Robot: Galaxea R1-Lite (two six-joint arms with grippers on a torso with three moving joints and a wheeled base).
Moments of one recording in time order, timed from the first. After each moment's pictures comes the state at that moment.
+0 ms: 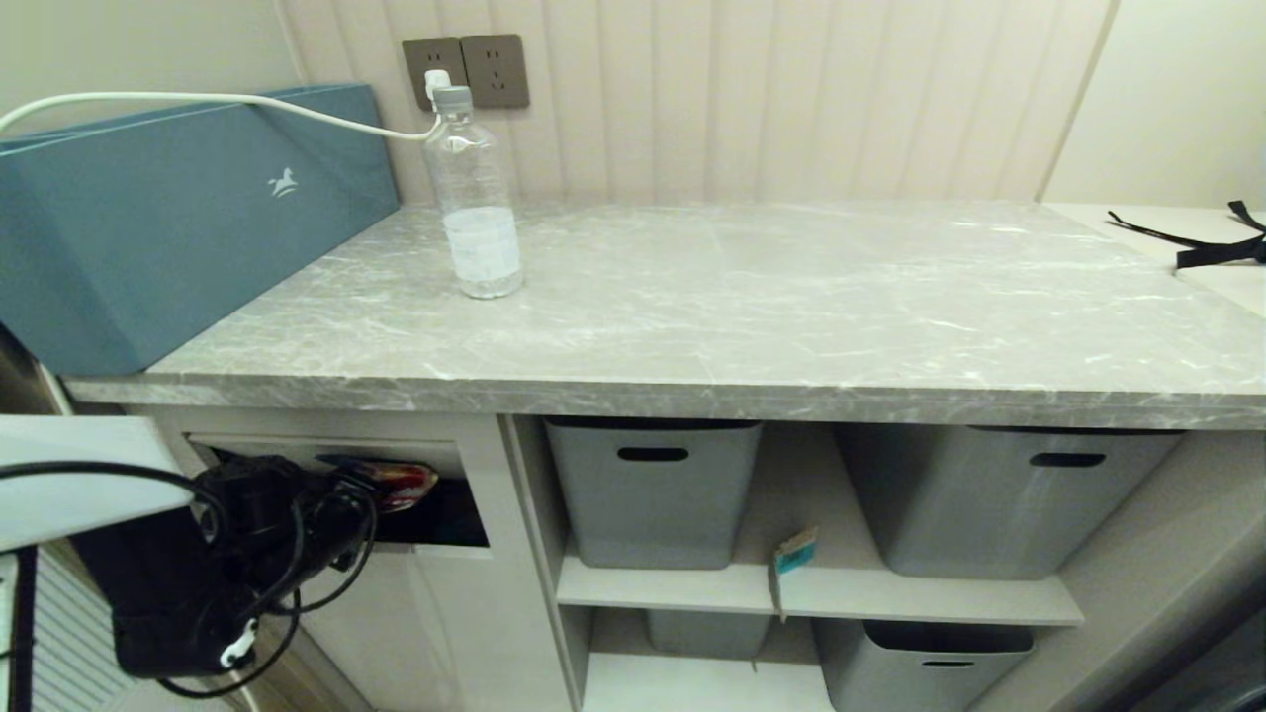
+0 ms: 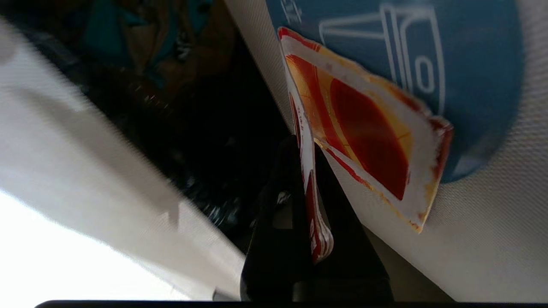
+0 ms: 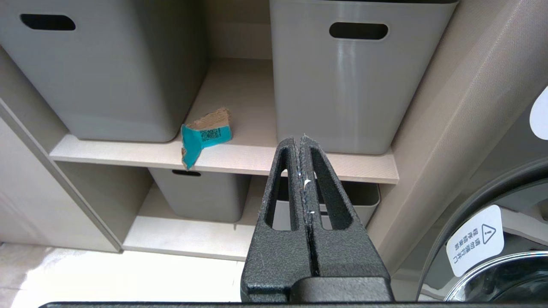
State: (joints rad) left arm 0.04 2.26 -0.60 -1.34 -0.15 -1.06; right arm 0.00 0.00 0.00 0.00 0.00 -0.01
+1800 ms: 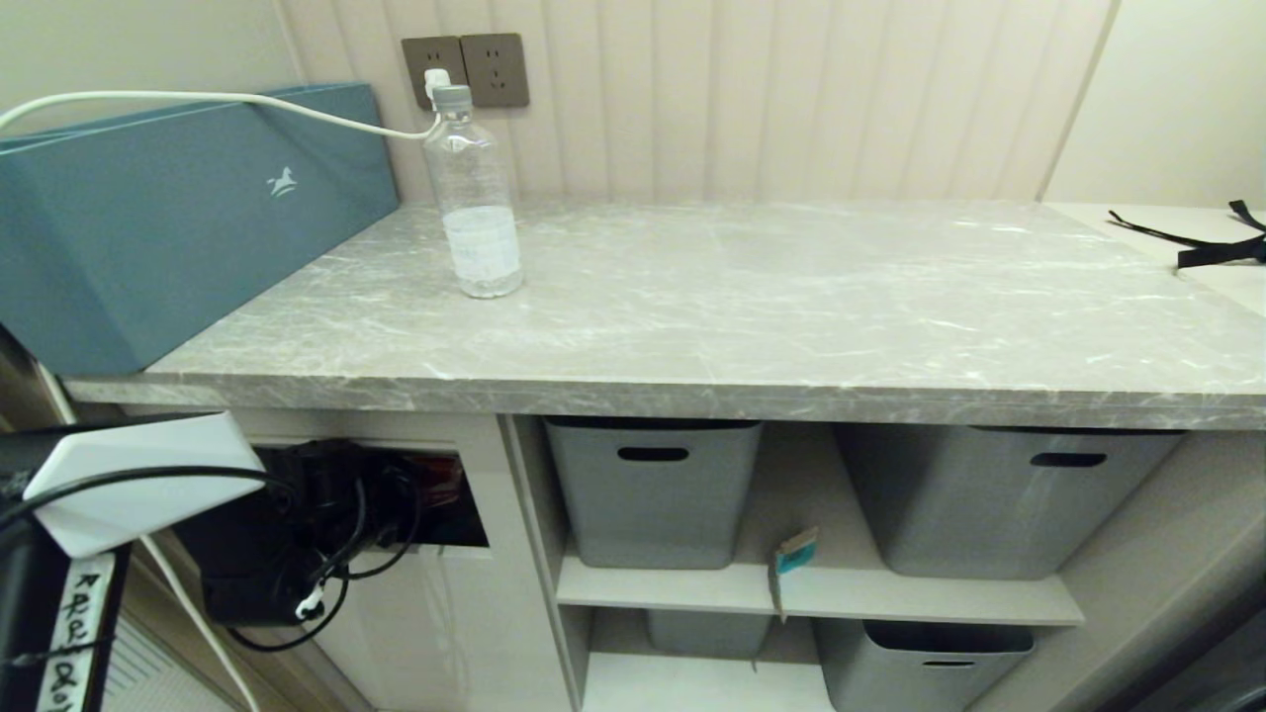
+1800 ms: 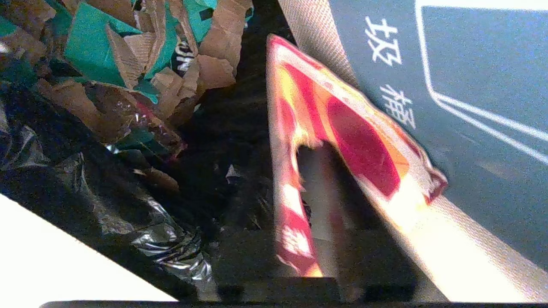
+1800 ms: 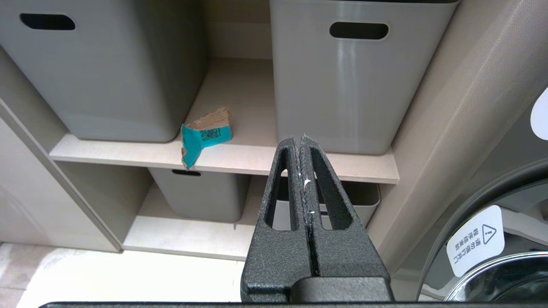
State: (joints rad) left arm -0.02 2.39 -0.85 -1.20 -0.07 -1.06; right arm 0.00 0.00 0.00 0.00 0.00 -0.01
